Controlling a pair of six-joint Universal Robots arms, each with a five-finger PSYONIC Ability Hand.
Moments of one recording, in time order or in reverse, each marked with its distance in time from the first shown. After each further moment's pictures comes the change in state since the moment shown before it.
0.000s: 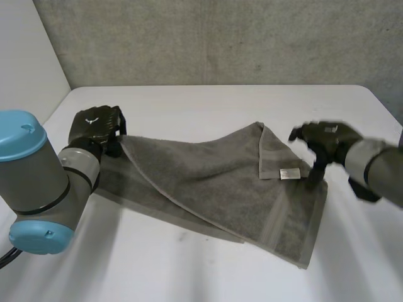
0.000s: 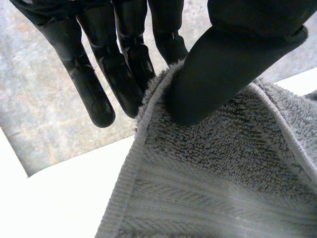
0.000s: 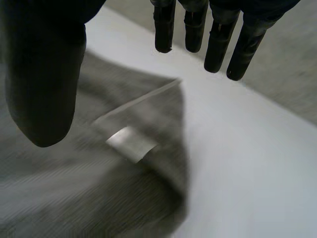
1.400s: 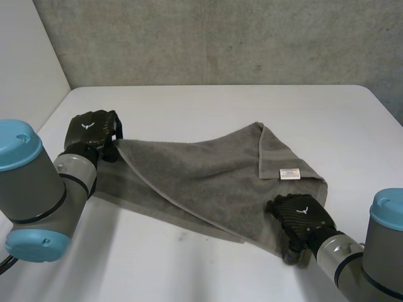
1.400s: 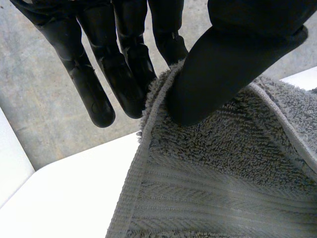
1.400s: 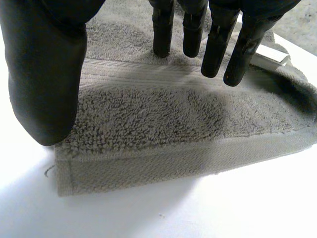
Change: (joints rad) left arm 0.012 0.024 -0.062 0.042 0.000 -0.001; right arm 0.091 -0.023 0.607 -0.541 0.003 -0.048; left_hand 0.000 0.000 0.000 0.000 0.000; right_hand 0.045 0.052 0.052 0.062 0.021
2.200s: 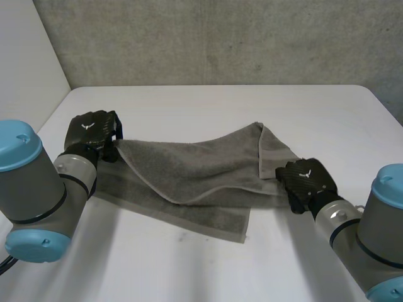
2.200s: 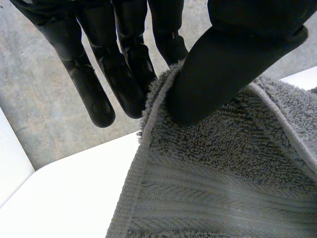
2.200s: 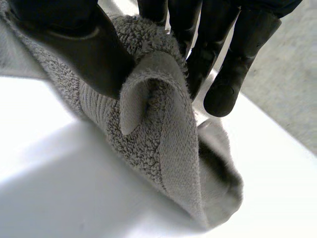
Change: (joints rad) left arm 0.000 0.001 -0.002 0.000 0.000 0.001; right arm -0.017 0.030 -0.130 -0.119 0.017 -0.083; left_hand 0.000 0.000 0.000 0.000 0.000; right_hand 1.009 1.011 1.000 1.020 1.025
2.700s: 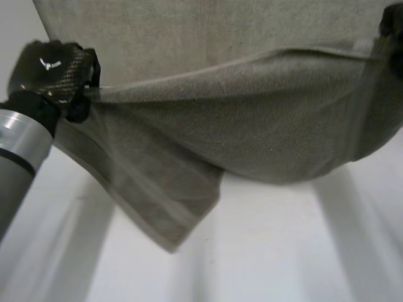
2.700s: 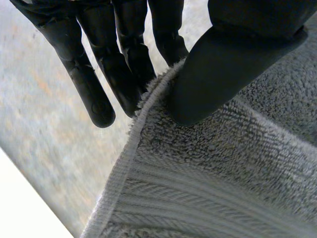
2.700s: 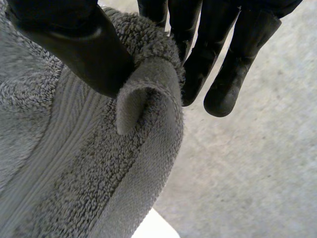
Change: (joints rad) left arm -0.016 0.403 0.051 -0.226 0.080 0.293; right arm -0.224 -0.430 -0.558 0.607 -0.049 0.007; left_hand 0.000 0.000 0.000 0.000 0.000; right_hand 0.000 0.000 0.004 0.000 0.000
